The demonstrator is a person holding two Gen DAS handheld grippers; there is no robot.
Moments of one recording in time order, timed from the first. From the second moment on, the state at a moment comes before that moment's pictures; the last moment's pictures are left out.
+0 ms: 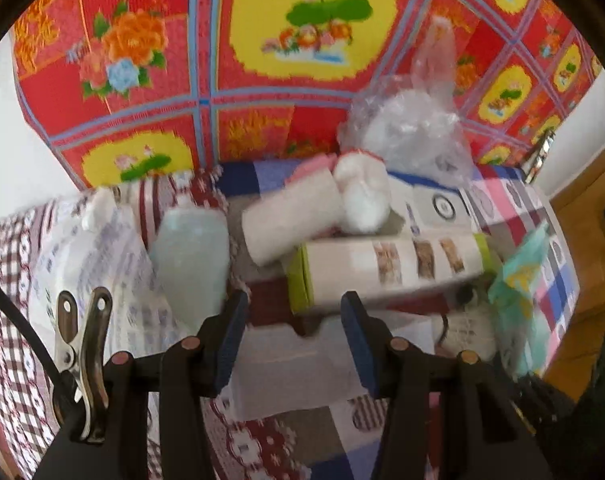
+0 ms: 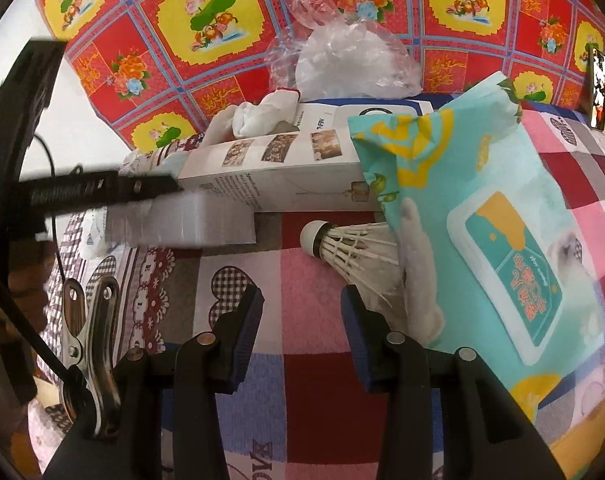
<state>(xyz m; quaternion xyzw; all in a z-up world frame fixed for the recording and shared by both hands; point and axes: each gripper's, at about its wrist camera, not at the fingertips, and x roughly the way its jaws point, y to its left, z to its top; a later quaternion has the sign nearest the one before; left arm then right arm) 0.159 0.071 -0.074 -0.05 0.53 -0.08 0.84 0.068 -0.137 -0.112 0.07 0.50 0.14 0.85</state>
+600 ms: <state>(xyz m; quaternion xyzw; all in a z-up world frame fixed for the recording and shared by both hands) 0.100 0.105 -0.094 -0.04 0.55 -0.02 0.83 0.070 -0.106 -0.122 0.12 0.53 0.18 0.82</state>
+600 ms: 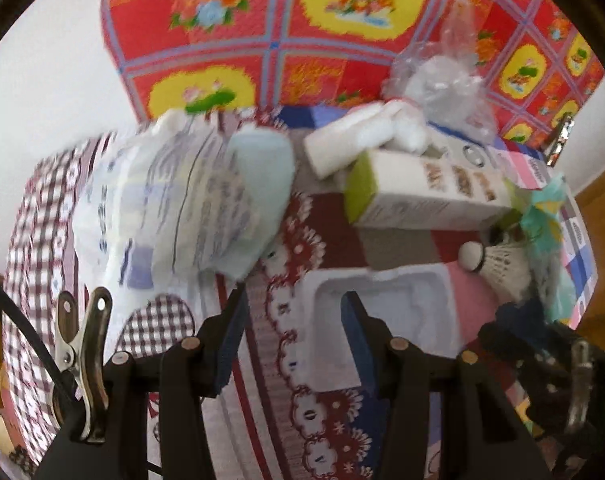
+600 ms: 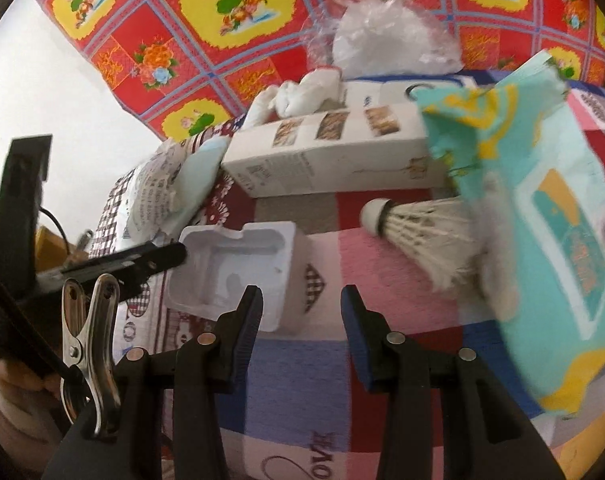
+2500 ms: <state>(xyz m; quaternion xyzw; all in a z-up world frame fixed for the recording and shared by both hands) 0.051 0.124 -0.096 -0.03 0.54 -0.16 0.83 0.027 -0.052 -0.105 0.17 0.53 0.11 0.83</state>
